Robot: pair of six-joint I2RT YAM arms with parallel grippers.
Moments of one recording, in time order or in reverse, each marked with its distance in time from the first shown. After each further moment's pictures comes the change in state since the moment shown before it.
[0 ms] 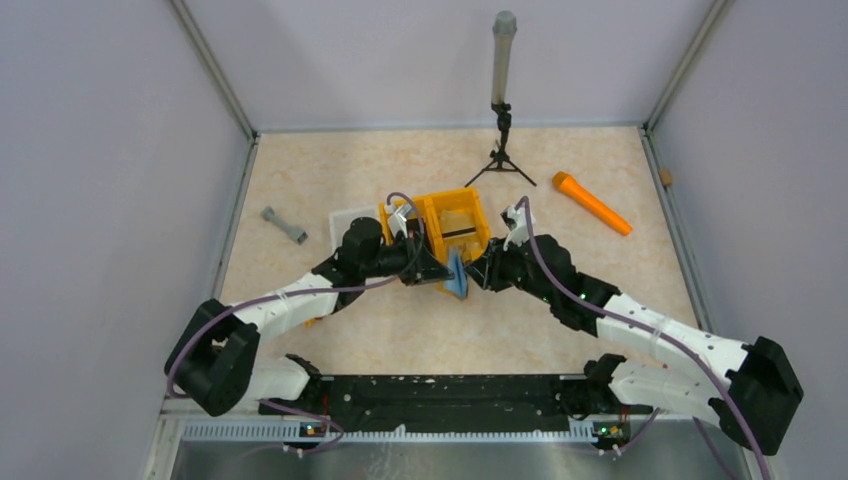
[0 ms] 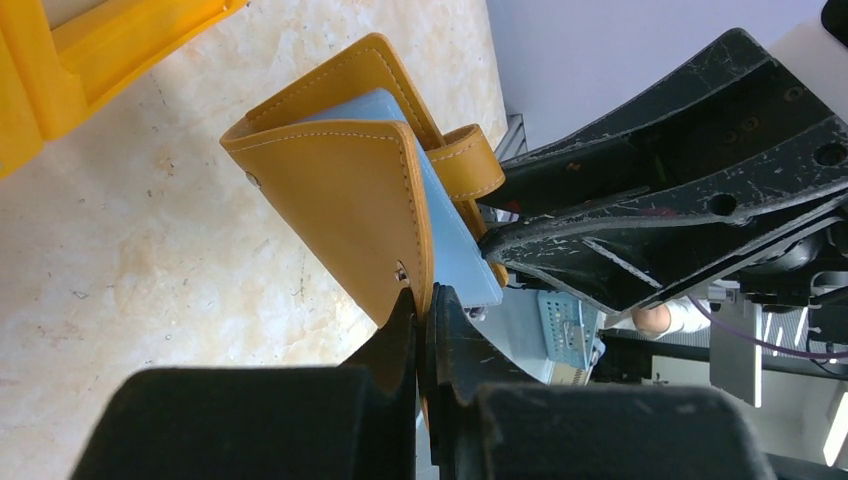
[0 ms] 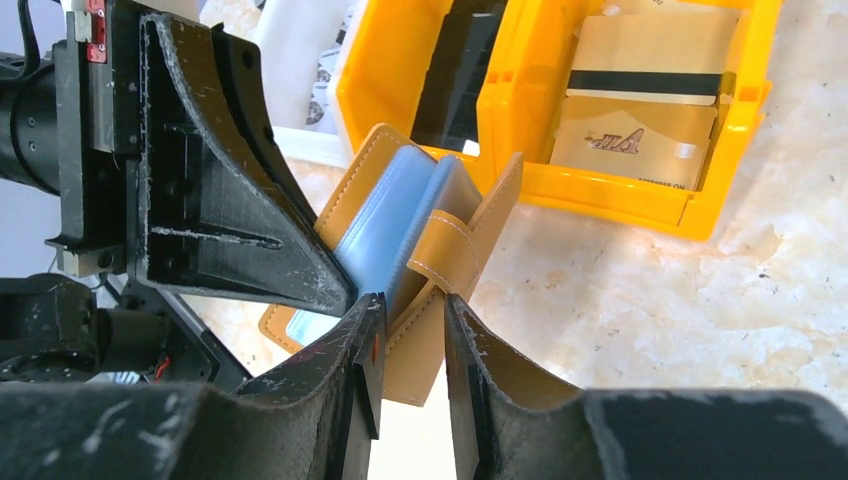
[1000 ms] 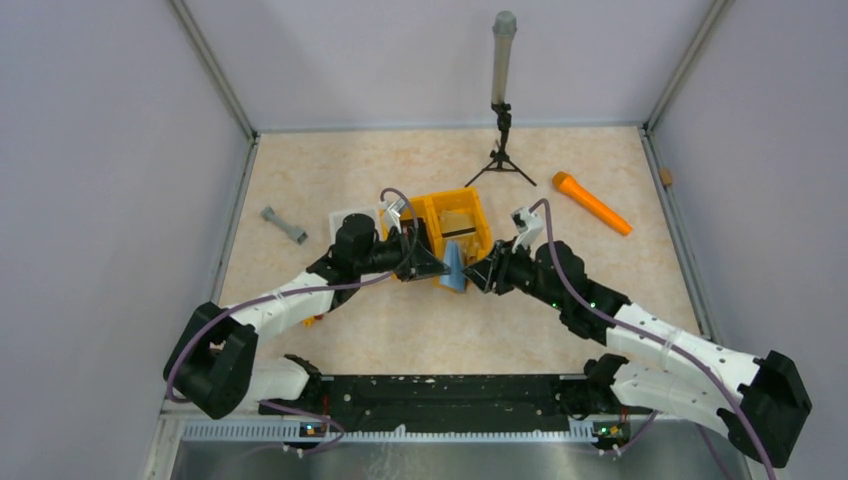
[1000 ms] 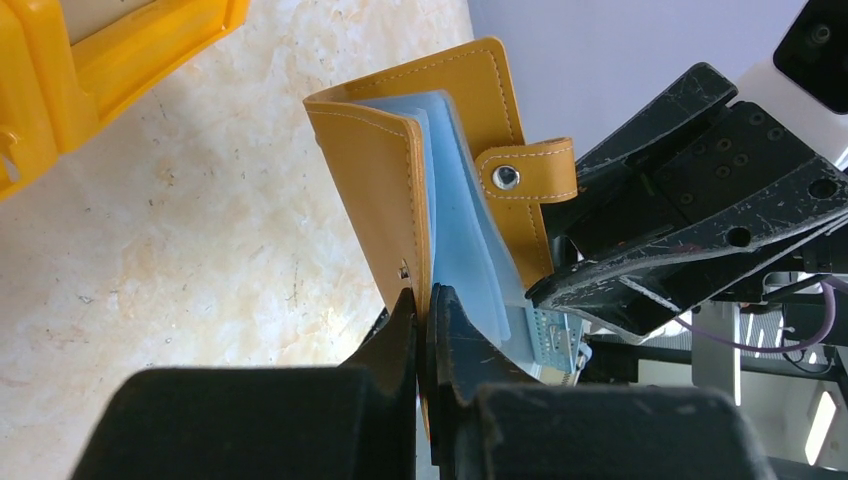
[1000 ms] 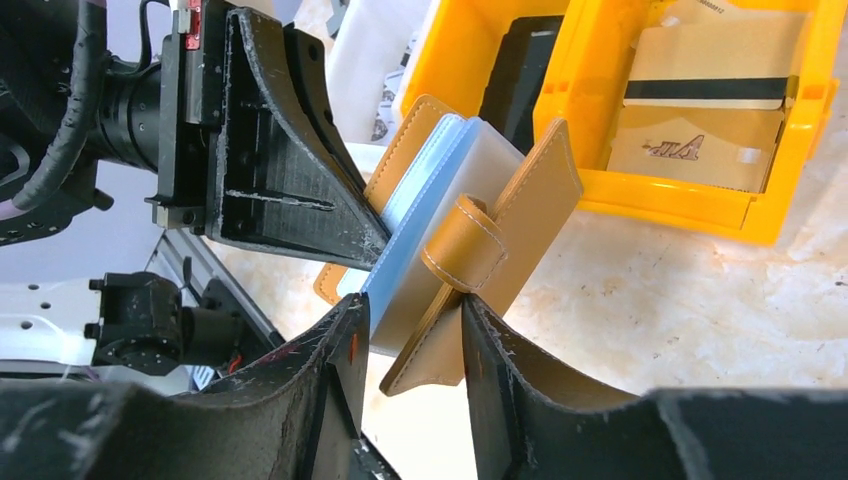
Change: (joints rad) left arm 0.042 -0.005 0.000 0.017 0.040 -0.014; right arm 0.000 -0.082 -0.056 0.072 -0.050 0.092
